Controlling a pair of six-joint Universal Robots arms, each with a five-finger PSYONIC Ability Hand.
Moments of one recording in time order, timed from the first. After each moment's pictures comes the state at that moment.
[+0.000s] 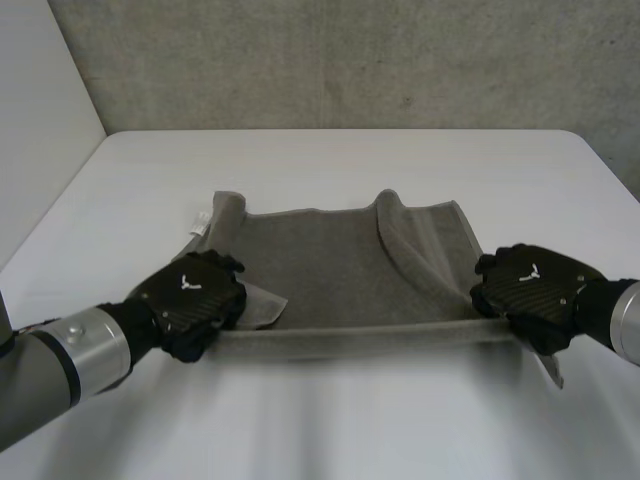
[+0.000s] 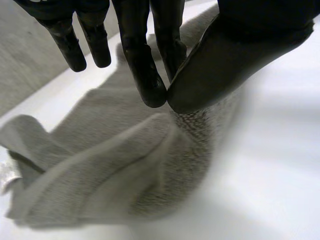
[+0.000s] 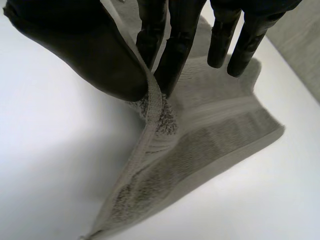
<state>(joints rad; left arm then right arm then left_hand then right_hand) 4.49 -1.69 -1.85 3.02 -1.02 3.70 1.60 -1.45 1.70 0.49 0.96 2.13 1.25 1.32 0.22 0.23 1.16 1.32 1.30 0.22 0.25 1.16</state>
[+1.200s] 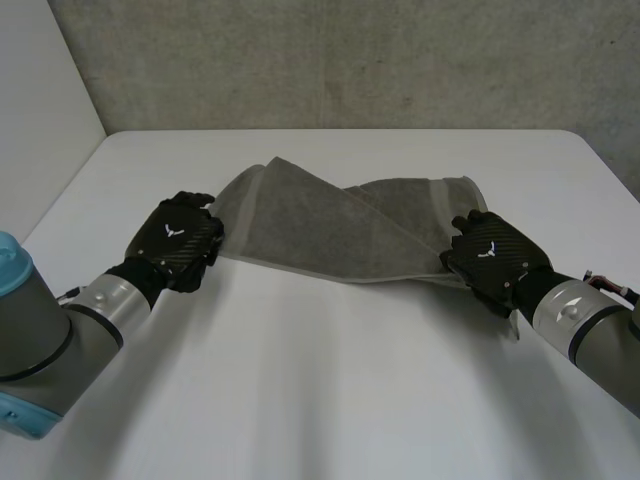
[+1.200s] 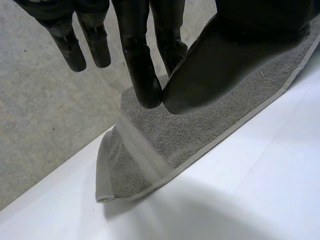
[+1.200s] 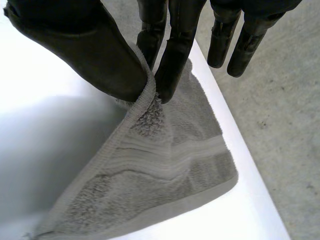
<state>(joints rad) 4.50 -1.89 -1.88 3.64 -1.14 3.48 1.76 -1.32 1.82 -0.15 1.11 2.27 1.28 1.32 0.22 0.23 1.16 1.32 1.31 0.22 0.25 1.16</state>
